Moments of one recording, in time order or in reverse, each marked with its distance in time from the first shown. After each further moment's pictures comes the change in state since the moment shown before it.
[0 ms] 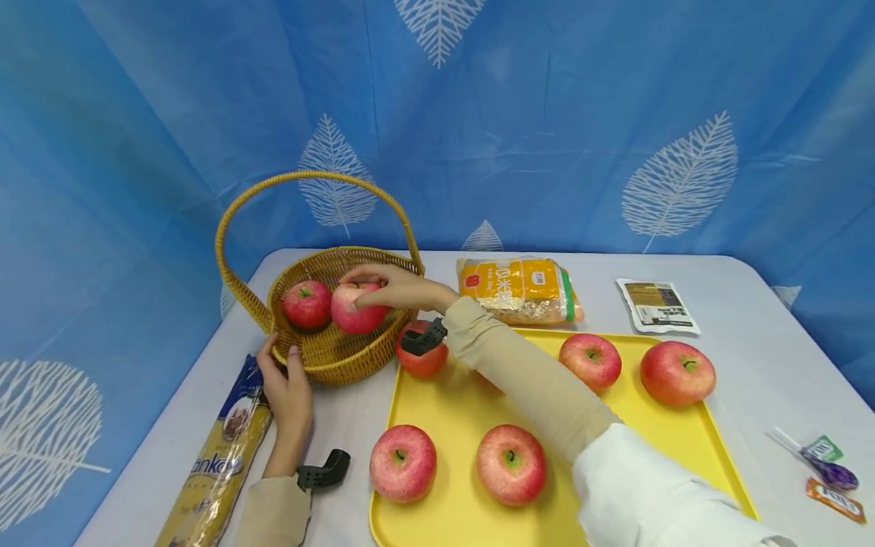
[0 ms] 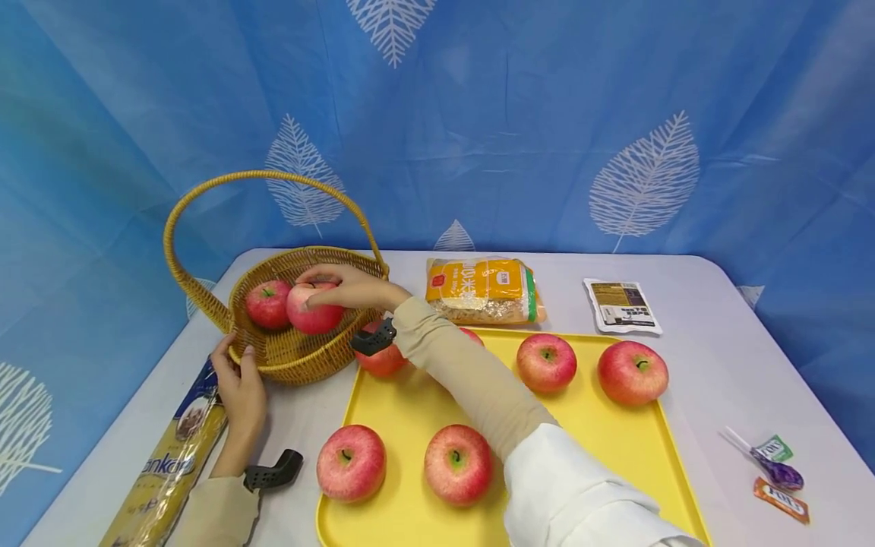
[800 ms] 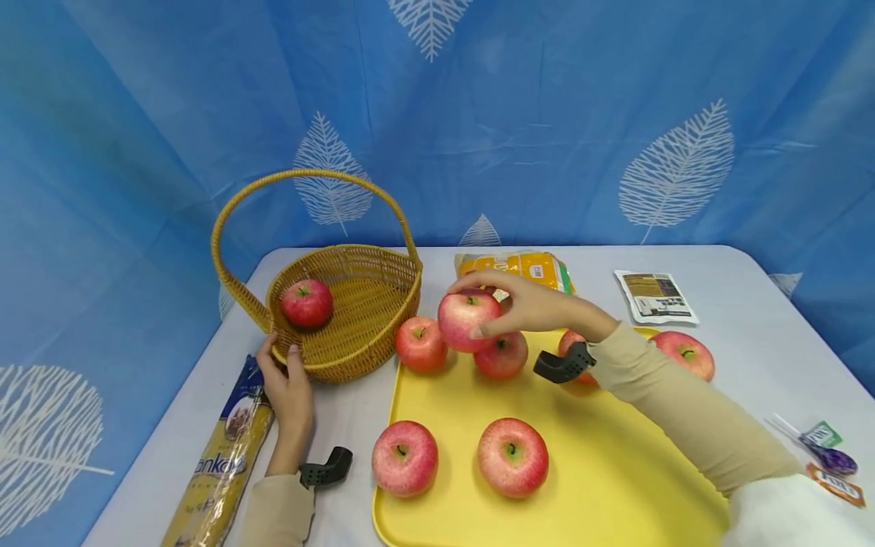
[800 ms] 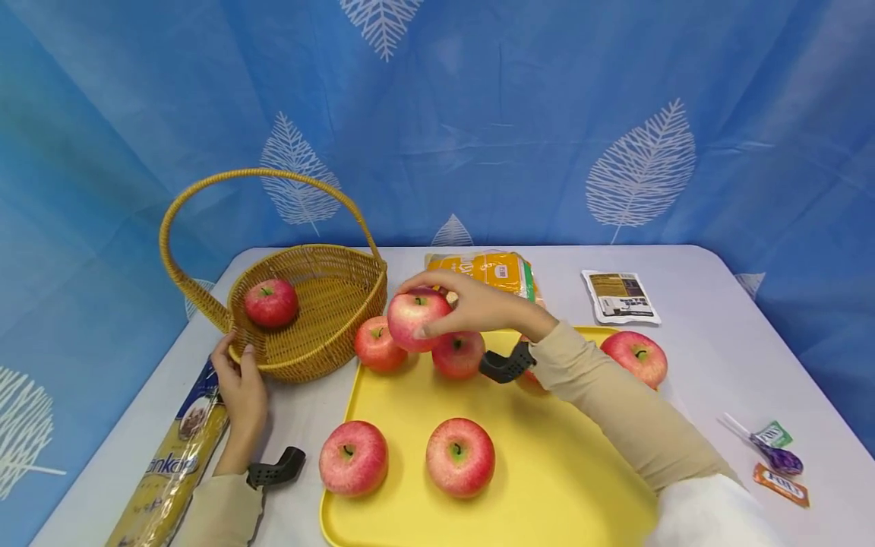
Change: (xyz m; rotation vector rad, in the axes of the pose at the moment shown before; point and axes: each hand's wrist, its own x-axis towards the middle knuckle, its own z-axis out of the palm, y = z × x) left_hand 0.001 0.000 0.000 -0.011 -0.009 -0.006; right_hand -0.160 0.005 -0.052 -0.124 0.072 -0.001
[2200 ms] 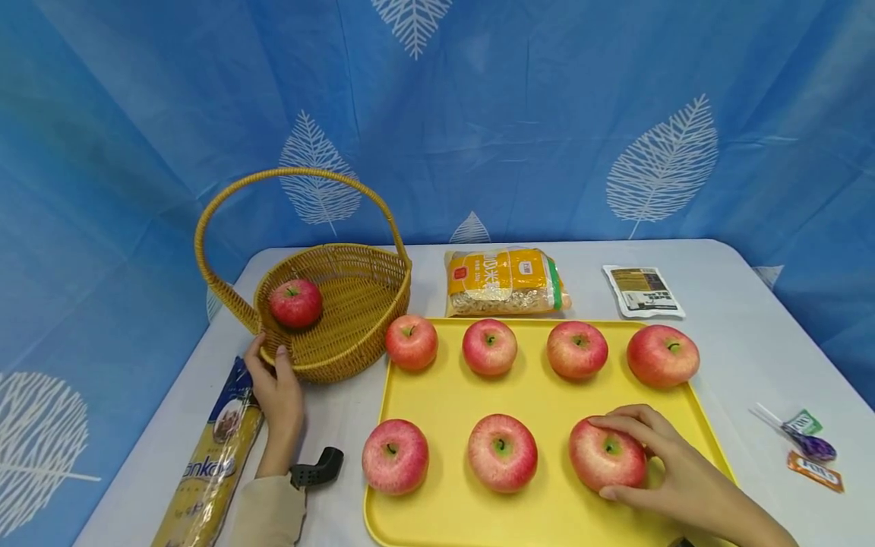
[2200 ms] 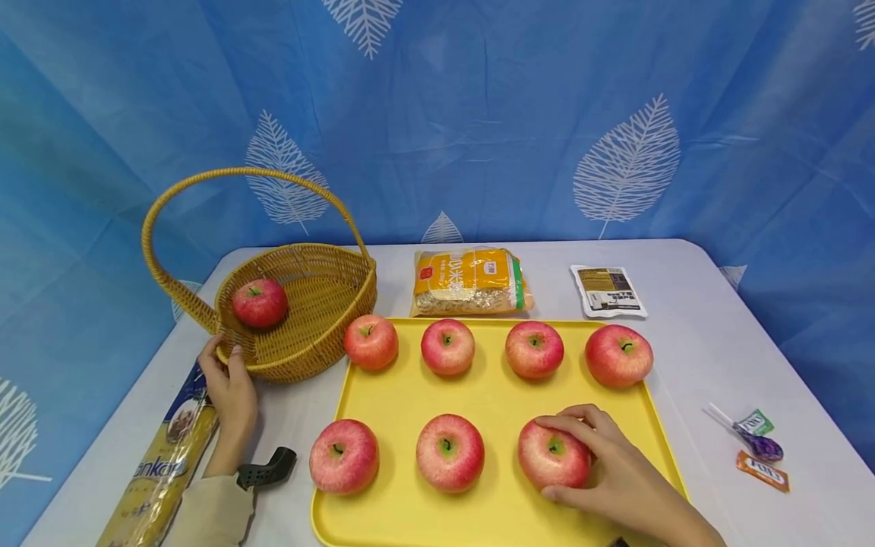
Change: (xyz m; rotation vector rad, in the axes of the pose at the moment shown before) left_hand 0.000 0.000 0.002 0.019 0.024 0.008; right_hand -0.215 0.040 0.093 -0.452 0.504 0.248
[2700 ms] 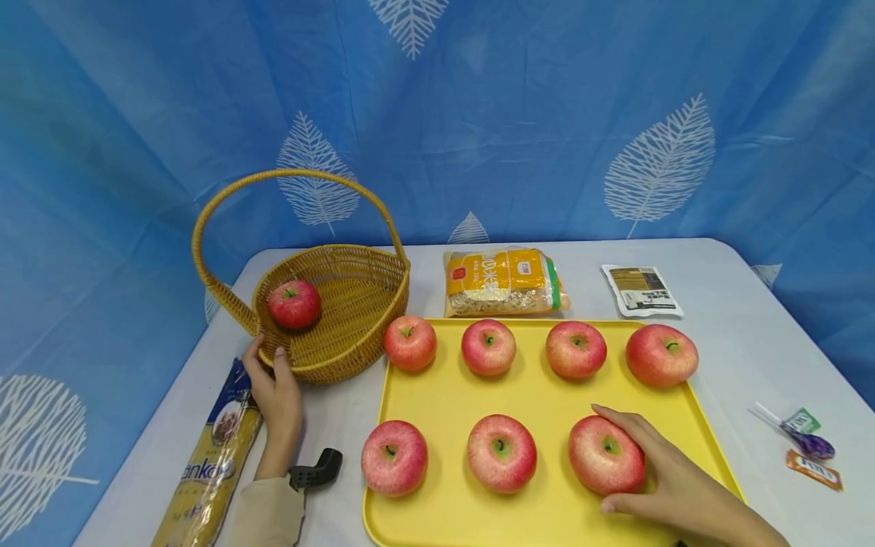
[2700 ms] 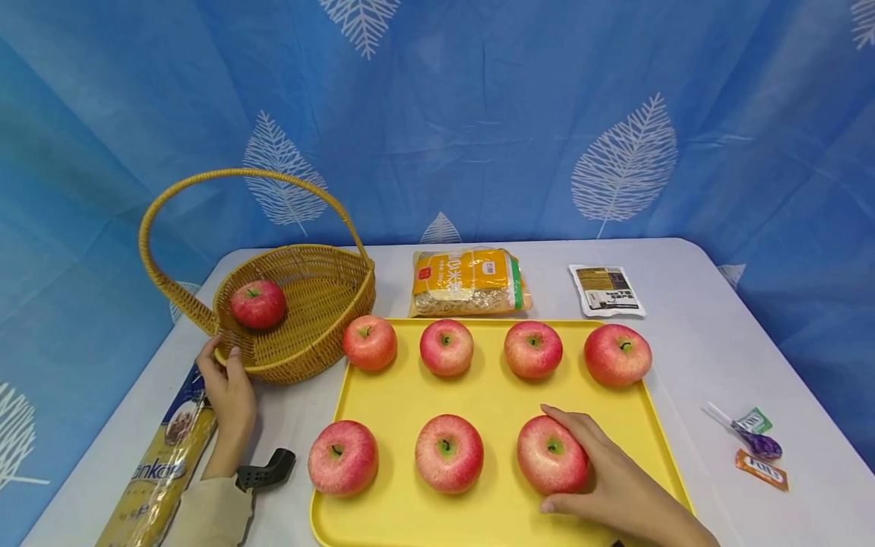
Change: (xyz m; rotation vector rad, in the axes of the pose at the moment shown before) left_hand -0.001 0.001 -0.001 -0.021 -0.005 0.016; right_hand -0.007 0.003 0.006 0.110 -0.152 0.150
